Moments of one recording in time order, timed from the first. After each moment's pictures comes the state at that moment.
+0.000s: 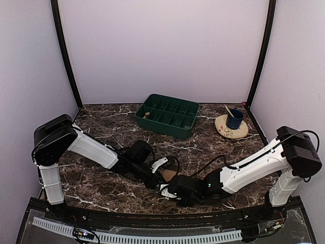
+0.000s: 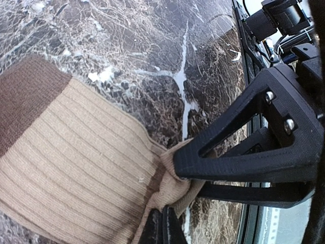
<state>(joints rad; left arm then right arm) -0.95 1.93 0.90 0.13 0.65 -0.16 1.40 1.72 0.84 -0.17 0.45 -0.24</state>
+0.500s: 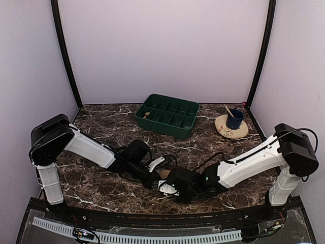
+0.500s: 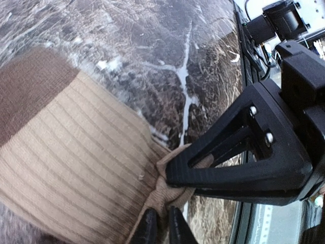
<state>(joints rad) -0.93 1.91 0.87 0.14 0.67 -0.20 1.35 1.75 0.88 -0.17 0.32 -0.26</state>
